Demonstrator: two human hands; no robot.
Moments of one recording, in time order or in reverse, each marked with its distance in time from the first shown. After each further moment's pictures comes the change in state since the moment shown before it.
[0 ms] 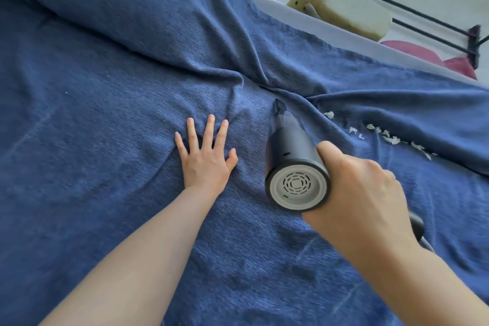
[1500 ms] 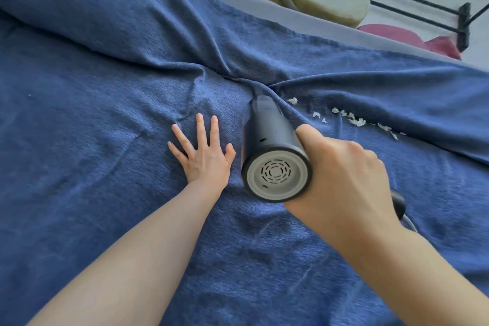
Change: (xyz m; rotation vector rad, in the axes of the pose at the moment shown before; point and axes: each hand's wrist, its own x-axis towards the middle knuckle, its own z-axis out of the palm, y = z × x) left_hand -0.018 0.095 -0.002 -0.061 -0.122 -0.175; right_hand -0.012 0.076 -0.012 0.052 0.065 -0.101
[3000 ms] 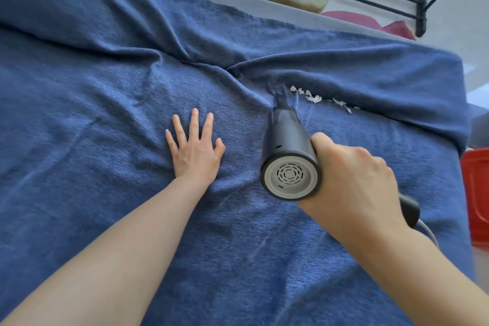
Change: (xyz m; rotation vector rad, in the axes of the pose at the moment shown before) left_hand -0.036 0.042 0.024 -0.039 0.064 0.161; right_hand -0.064 0.072 -0.004 -0.070 -0.064 0.193
